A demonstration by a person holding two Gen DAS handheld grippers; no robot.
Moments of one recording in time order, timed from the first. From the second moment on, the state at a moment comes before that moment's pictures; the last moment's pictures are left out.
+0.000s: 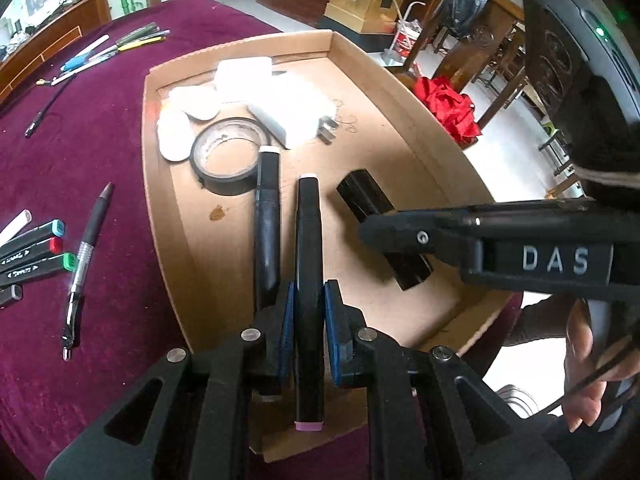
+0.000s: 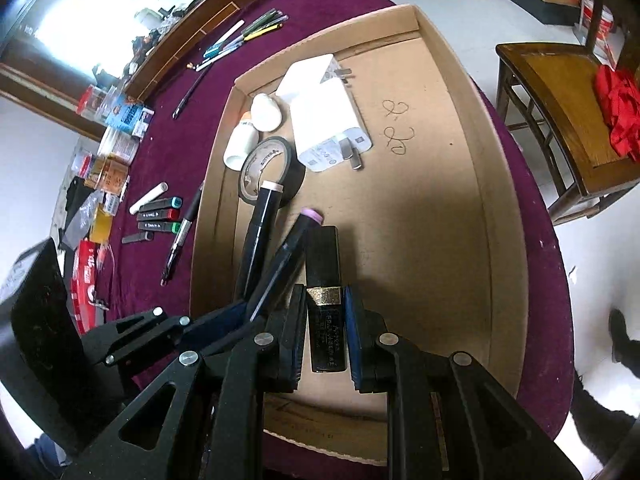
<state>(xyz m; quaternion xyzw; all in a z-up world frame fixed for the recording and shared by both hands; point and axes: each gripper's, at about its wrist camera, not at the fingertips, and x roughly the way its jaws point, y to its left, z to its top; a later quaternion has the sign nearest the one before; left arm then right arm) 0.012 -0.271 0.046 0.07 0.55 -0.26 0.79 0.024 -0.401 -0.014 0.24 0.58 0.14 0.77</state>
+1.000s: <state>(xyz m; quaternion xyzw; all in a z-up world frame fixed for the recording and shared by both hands) 0.019 -0.262 0.036 0.09 0.55 -0.26 0.79 0.033 -0.379 -0.016 0.21 0.58 0.12 0.77</state>
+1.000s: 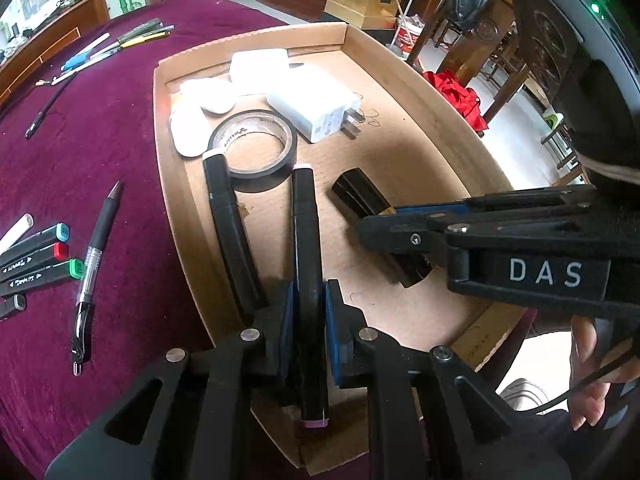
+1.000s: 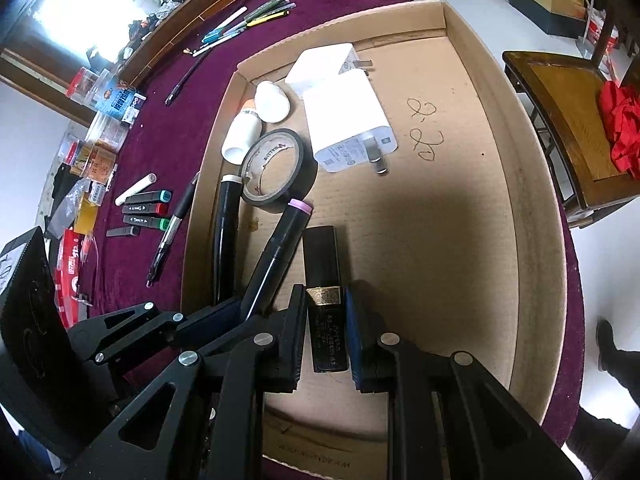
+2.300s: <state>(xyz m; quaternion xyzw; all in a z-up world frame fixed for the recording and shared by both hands) -0.006 -0.239 0.067 0.09 0.50 -0.27 0.82 0.012 -0.379 0.017 0.23 0.54 0.09 0.81</state>
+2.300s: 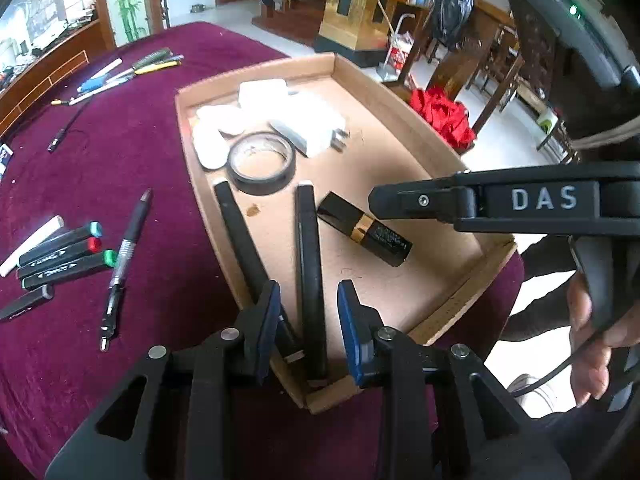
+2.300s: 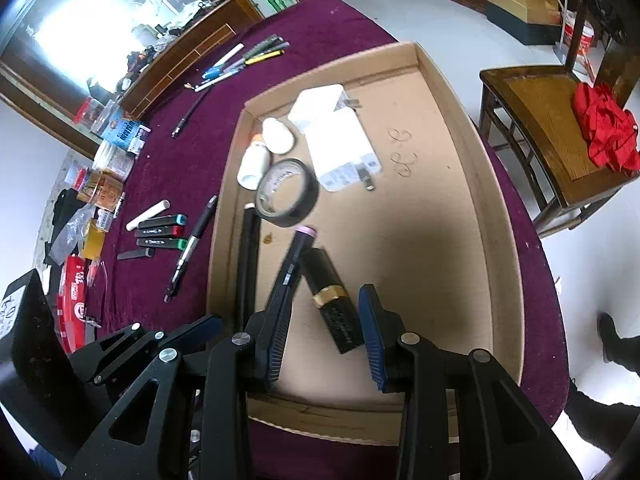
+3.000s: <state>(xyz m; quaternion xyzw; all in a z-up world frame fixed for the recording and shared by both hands) 0.019 -0.057 0.099 -0.02 0.48 -0.14 0.87 0.025 -0.261 0.037 0.16 0.52 0.18 0.82</state>
